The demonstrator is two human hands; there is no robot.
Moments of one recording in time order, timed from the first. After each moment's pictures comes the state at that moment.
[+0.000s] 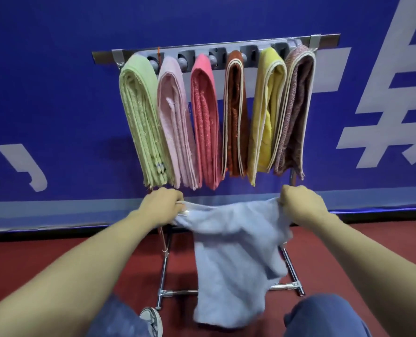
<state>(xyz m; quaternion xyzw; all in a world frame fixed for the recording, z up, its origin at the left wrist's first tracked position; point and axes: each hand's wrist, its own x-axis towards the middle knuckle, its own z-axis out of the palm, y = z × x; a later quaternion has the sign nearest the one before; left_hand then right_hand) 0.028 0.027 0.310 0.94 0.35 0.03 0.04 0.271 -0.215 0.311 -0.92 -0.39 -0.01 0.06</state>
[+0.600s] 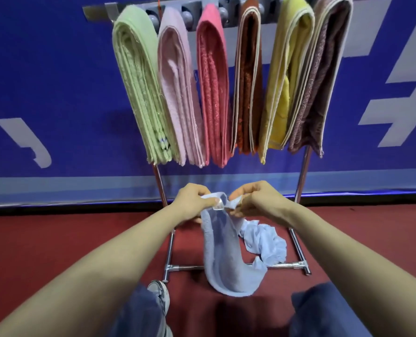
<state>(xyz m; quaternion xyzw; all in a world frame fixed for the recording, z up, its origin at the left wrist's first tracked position) 0.057 -0.005 0.247 0.83 0.37 0.11 0.40 0.204 -0.163 0.278 -0.66 -0.33 0.47 0.48</state>
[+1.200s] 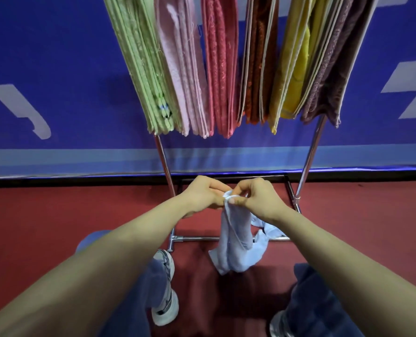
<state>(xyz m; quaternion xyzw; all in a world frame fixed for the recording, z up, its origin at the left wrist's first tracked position) 0.050 -0.034 0.209 0.72 0.31 0.05 0.61 0.184 -0.162 0.204 -0.76 -0.49 0.23 0.36</state>
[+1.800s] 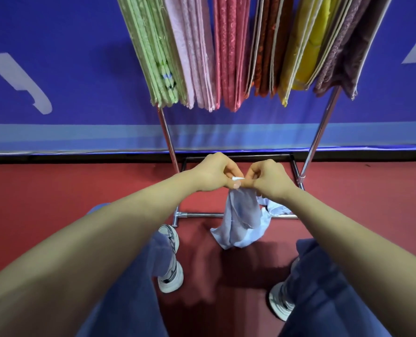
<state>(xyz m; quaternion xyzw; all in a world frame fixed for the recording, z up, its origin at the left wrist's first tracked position) 0.053 -0.040 0.213 0.87 0.25 -0.01 0.42 0.181 -0.172 0.196 -0.79 -0.42 0.28 0.35</state>
